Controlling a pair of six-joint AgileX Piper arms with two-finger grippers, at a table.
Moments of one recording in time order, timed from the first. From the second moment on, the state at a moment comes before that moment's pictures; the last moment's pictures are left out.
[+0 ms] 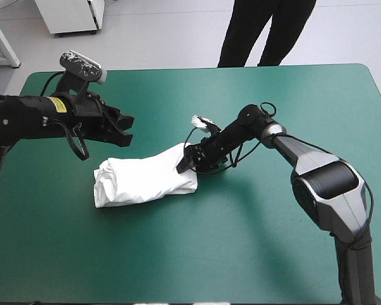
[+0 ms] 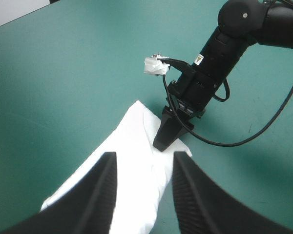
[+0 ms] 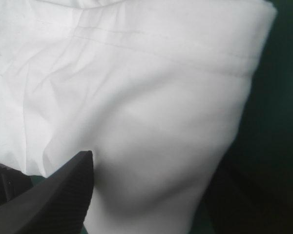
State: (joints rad) left arm -0.35 1.30 -1.74 -0.26 1.26 0.26; right arm 0.40 2.19 -1.71 0.96 1.16 -0.47
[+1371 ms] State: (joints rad) left arm -0.35 1.24 -1.74 -0.31 1.26 0.25; right arm 0.07 2.04 -1.88 0.39 1.23 -0.35
